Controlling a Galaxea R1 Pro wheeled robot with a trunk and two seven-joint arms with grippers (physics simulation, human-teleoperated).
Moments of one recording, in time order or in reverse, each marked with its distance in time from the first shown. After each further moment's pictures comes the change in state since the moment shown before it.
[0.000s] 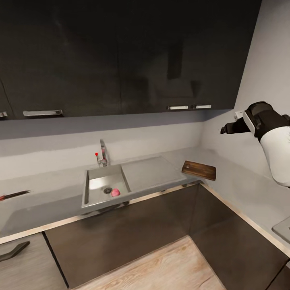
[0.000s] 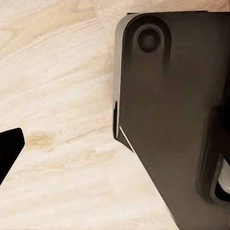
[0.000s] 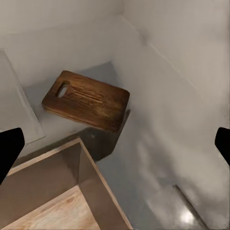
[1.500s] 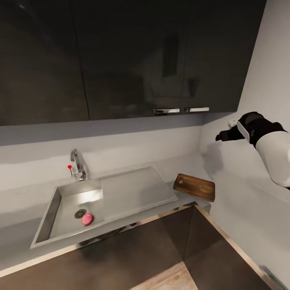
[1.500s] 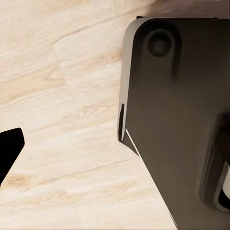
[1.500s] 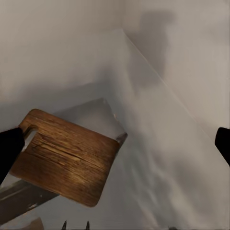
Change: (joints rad) left arm 0.000 0.014 0.002 -0.001 0.038 -0.005 0.001; right arm 0.005 0.012 0.000 0.135 0.004 -0.114 0.007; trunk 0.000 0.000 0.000
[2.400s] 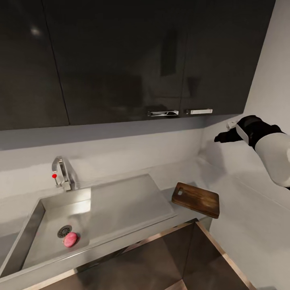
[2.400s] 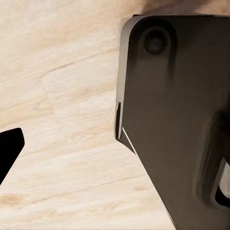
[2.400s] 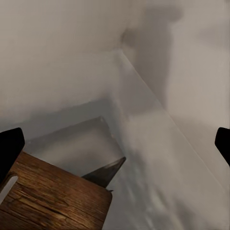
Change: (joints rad) left arm 0.000 -0.007 -0.004 0.003 0.000 0.001 0.000; right arm 0.000 0.000 0.000 0.051 0.000 -0.078 0.000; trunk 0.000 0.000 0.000
